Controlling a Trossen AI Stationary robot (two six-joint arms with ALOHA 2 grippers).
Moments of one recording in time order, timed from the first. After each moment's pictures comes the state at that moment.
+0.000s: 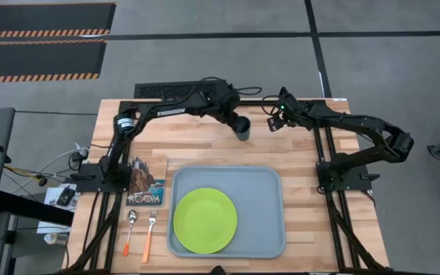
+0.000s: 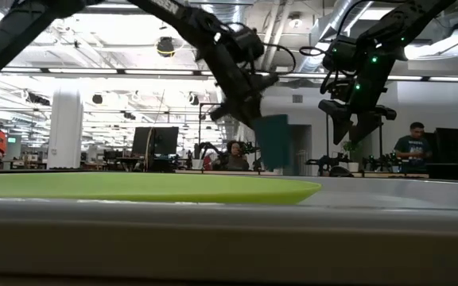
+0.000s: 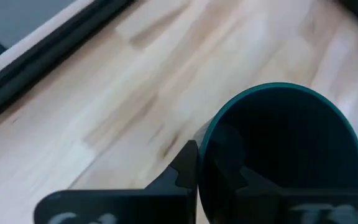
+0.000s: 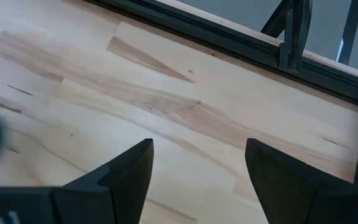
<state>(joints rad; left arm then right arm) 0.41 2.10 1.82 -0.65 0.05 -0.34 -0.67 1.30 0.79 -0.50 0.32 0.44</state>
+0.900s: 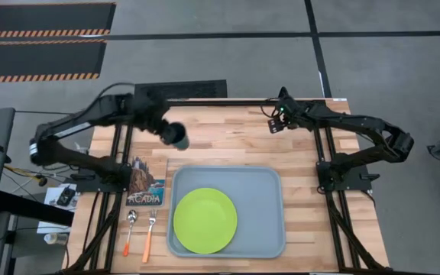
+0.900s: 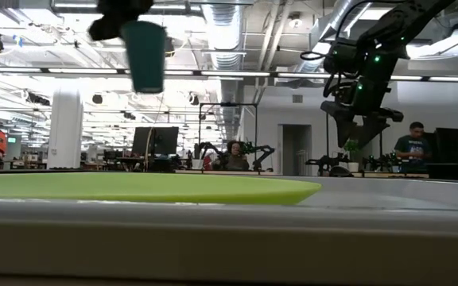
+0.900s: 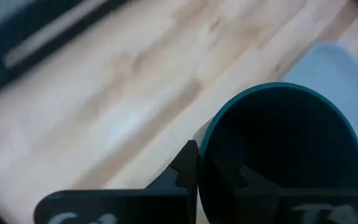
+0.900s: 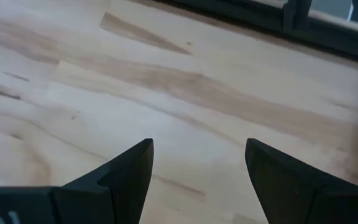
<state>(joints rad) 0.33 1.17 1.32 -1.14 -0.09 -0.49 -0.65 1.30 0.80 -0.58 0.28 0.55</state>
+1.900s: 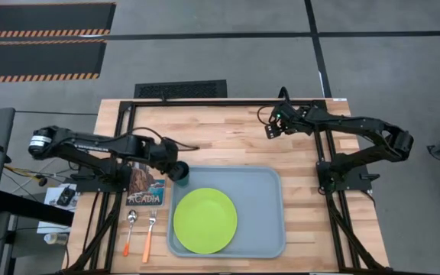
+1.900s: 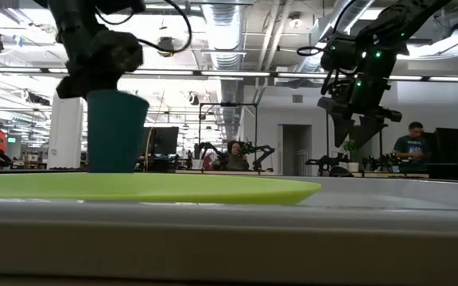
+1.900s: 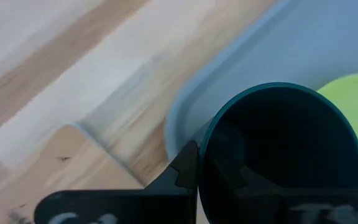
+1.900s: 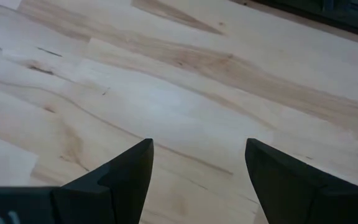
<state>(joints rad) 0.00 1.21 0.82 -0.77 -0.13 -0.82 -0.56 1.30 0.80 -0.60 0.26 0.61</state>
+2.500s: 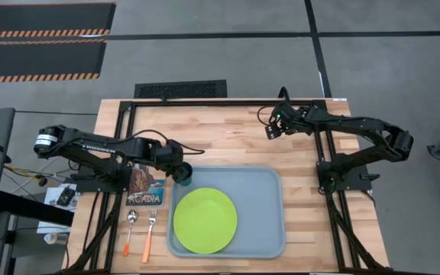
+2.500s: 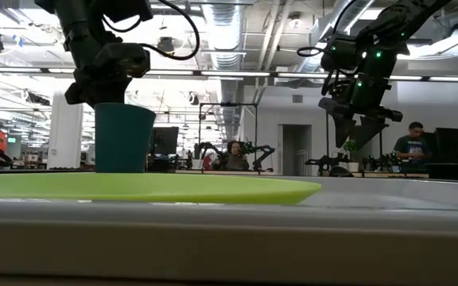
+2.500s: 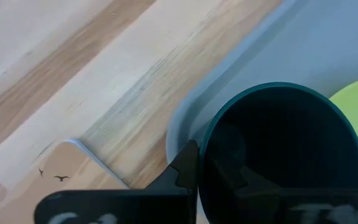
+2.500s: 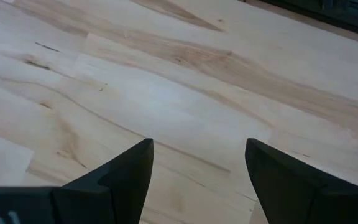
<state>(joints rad) -0.01 1.27 0.83 -0.73 -0.17 -0.79 -0.56 1.30 0.80 -0.61 0.26 0.60</state>
